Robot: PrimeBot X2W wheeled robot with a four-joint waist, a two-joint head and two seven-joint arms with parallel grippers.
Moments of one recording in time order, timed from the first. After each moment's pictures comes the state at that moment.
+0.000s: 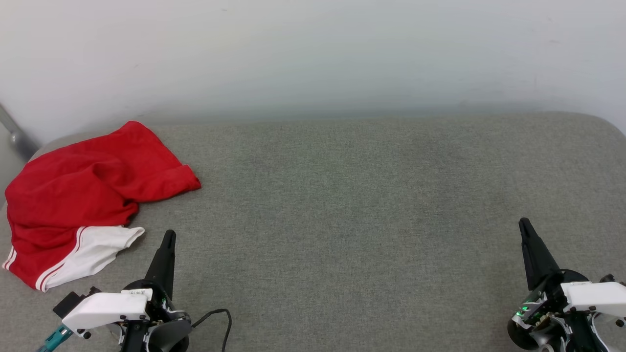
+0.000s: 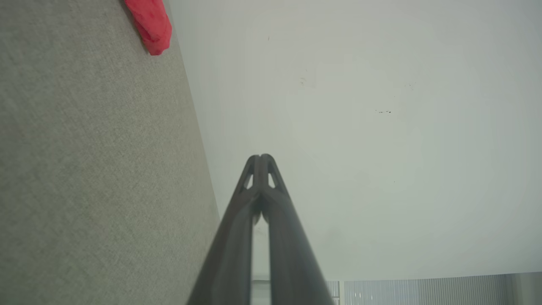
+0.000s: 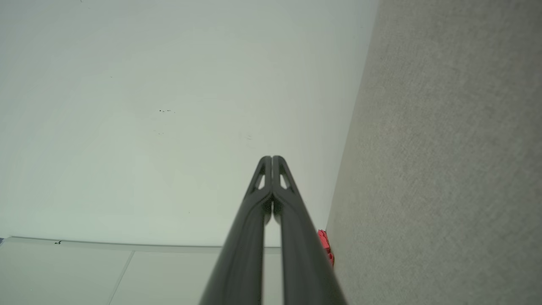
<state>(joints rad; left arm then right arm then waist) -0.11 0.05 0.11 0.25 -1.61 -0.13 0.11 -0.10 -0.05 -0.11 0.25 1.62 0.13 0.11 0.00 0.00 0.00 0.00</state>
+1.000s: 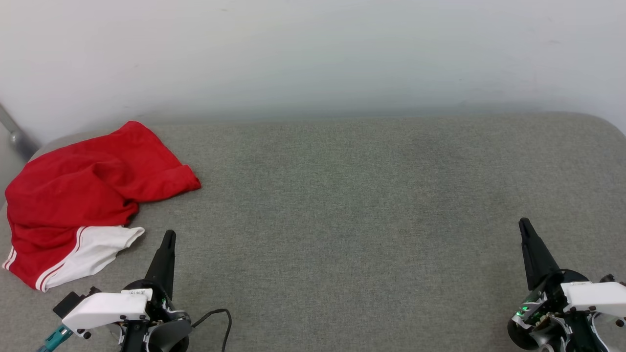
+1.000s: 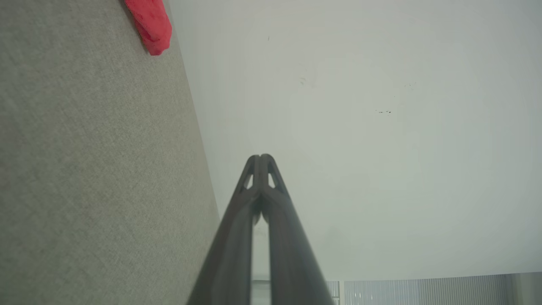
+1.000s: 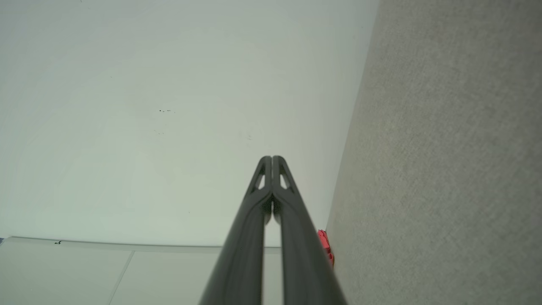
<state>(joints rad) -0.11 0.05 0.11 0.25 -1.61 -0.13 0.11 -0.10 -0.05 -0.11 0.25 1.62 0.13 0.11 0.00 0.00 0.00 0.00</state>
